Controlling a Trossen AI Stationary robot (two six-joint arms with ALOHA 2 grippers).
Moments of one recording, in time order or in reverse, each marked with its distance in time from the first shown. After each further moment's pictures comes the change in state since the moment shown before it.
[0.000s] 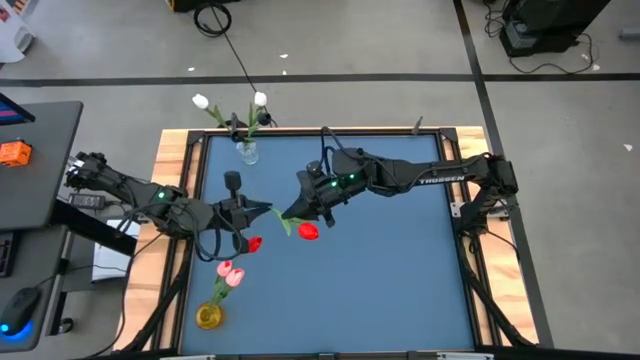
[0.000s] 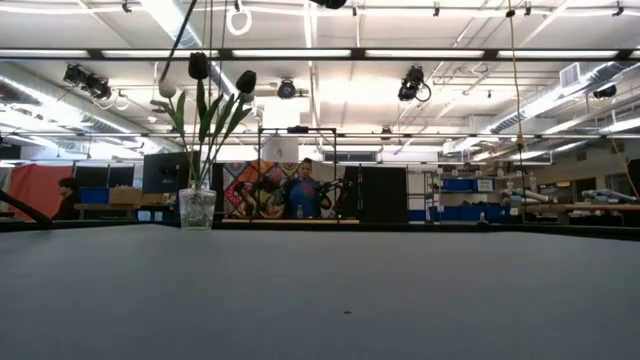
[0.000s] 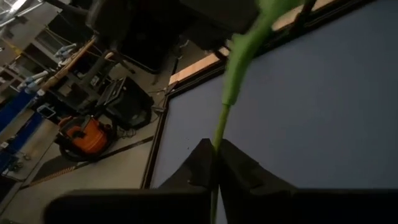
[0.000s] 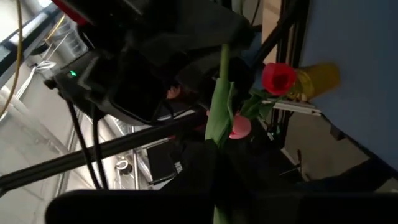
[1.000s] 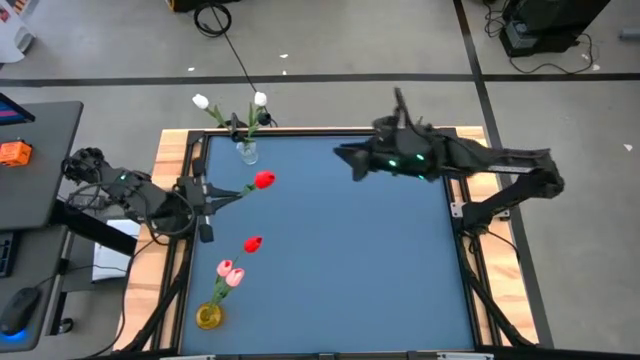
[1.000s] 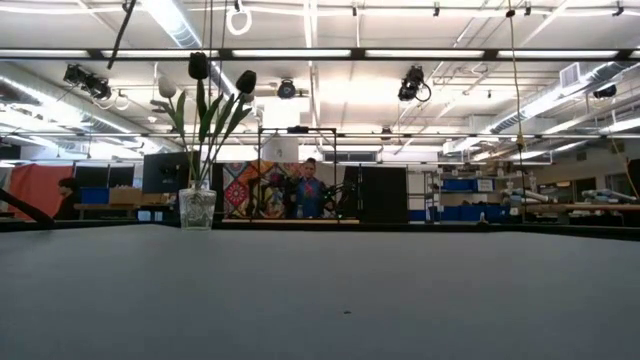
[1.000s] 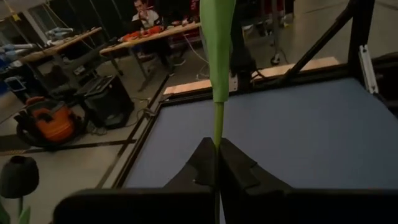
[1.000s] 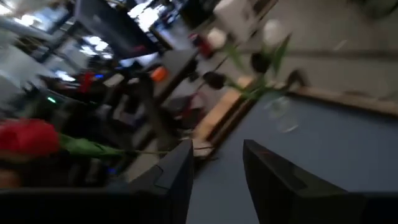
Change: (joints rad) left arm -0.099 -0.274 0.000 -0.180 -0.038 -0.266; right arm -0.001 -0.358 0.000 -0.445 0.776 -0.954
